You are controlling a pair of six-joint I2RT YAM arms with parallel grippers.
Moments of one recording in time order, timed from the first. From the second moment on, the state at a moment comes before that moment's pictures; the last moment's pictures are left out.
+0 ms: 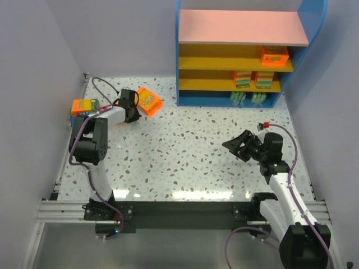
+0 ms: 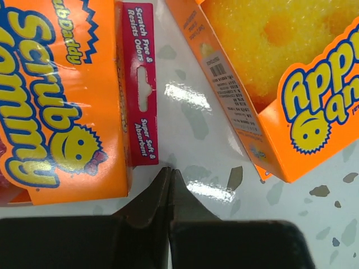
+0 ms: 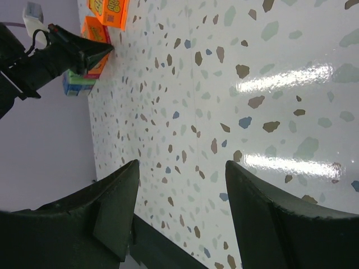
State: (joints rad) left arm -0.15 1.96 1.24 -0.21 -0.19 -0.52; right arm -0.01 0.81 0.40 -0.15 -0.57 0.80
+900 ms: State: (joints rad) left arm -0.15 2.23 1.69 -0.17 -0.04 -0.48; right arm -0.01 0.73 0.37 -0.22 -0.57 0.77
